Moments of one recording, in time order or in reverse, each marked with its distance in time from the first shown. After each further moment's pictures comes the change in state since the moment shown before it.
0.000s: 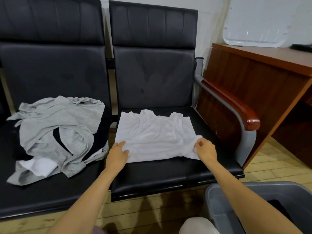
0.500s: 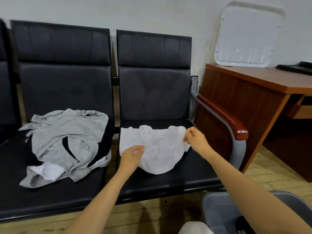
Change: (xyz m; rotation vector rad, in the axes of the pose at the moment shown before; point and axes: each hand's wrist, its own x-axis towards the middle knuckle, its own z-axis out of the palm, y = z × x) left_hand -0.054 0.075 -0.022 -0.505 -0.048 0.025; right_hand -0.019 -0.079 -0.060 0.264 -0.138 -0.213
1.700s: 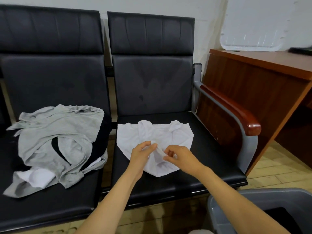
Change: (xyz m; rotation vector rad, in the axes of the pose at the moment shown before) left_hand 0.037 -0.012 0.048 -0.378 -0.068 -0.150; right_hand -0.019 0.034 0.058 -0.241 -0.356 -0.400
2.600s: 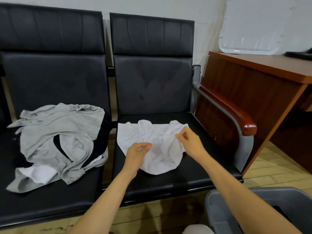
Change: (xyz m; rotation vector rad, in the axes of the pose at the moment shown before) left_hand -0.011 0.006 -0.016 0.198 0.025 0.090; right_hand 0.013 -0.009 -0.034 0.239 0.332 0.309
